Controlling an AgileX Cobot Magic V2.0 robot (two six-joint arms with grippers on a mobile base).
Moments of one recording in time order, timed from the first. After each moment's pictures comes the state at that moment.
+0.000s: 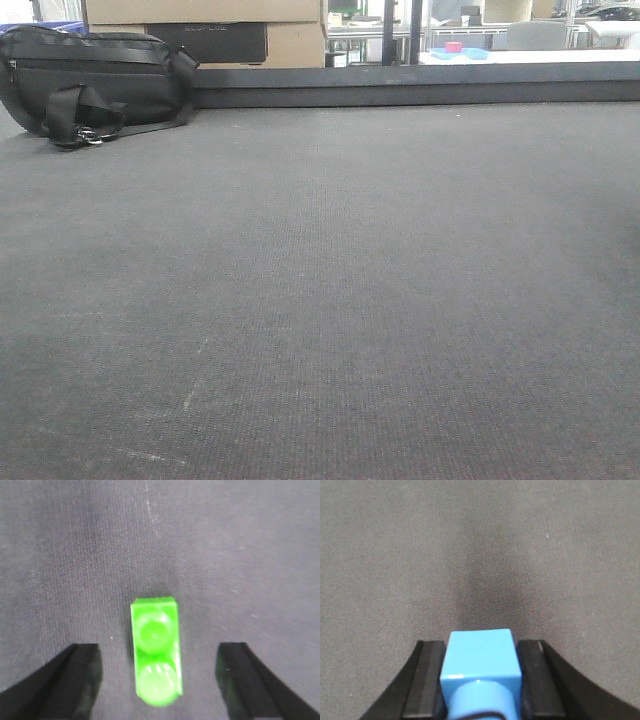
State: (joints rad) left arm 0.15 1.56 -1.17 -0.02 0.98 0.24; right arm 0.02 1.19 -0.99 0.06 0.82 0.12
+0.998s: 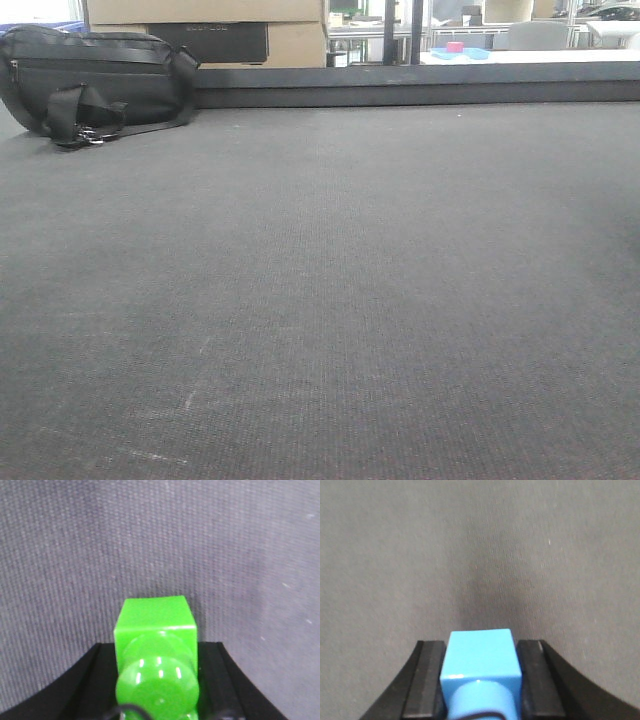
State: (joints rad) left arm 0.15 1.74 -1.20 -0.02 1.03 0.23; right arm 0.02 1.17 -0.99 0.07 0.78 0.12
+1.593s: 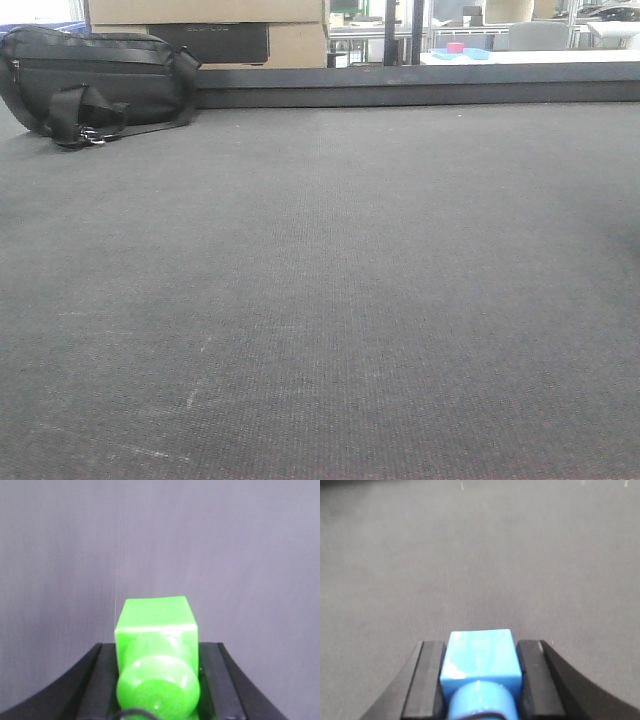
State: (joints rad) left arm 0.08 1.34 -1.10 -0.25 0.57 0.23; right arm 0.02 0.94 -0.82 0.07 0.42 0.12
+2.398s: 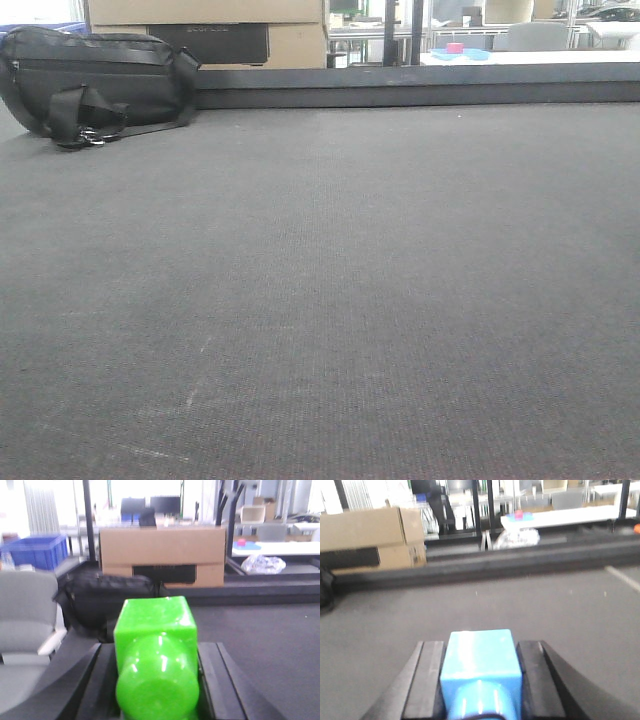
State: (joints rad) left arm -0.02 0.55 -0.61 -0.17 0.08 0.23; right arm 0.02 0.47 -0.50 0.03 0.15 0.12
